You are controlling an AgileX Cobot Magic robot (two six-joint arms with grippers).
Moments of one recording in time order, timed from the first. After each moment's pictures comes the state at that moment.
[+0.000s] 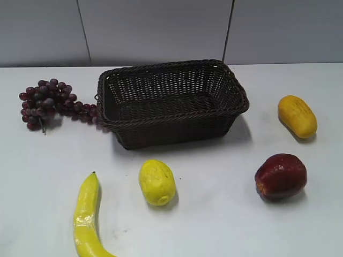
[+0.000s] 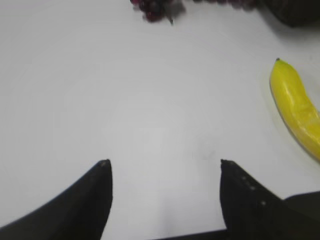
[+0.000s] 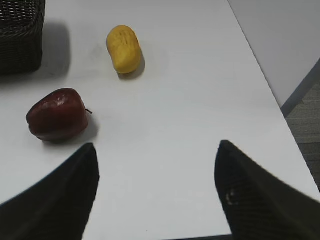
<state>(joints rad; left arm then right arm) -0.10 0.40 -0.49 -0.13 1.08 0.14 0.05 -0.01 -0.50 -0.06 1.04 0.04</state>
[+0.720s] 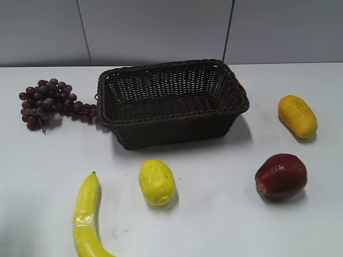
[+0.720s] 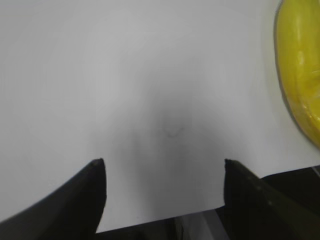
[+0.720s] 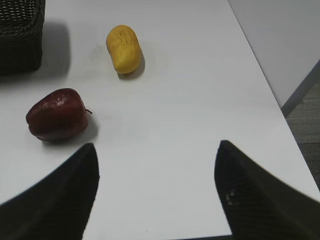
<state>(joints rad) -0.15 1.13 -0.63 -0.26 0.94 0.17 0.05 -0.01 -0.50 -0.06 1.04 0.04</state>
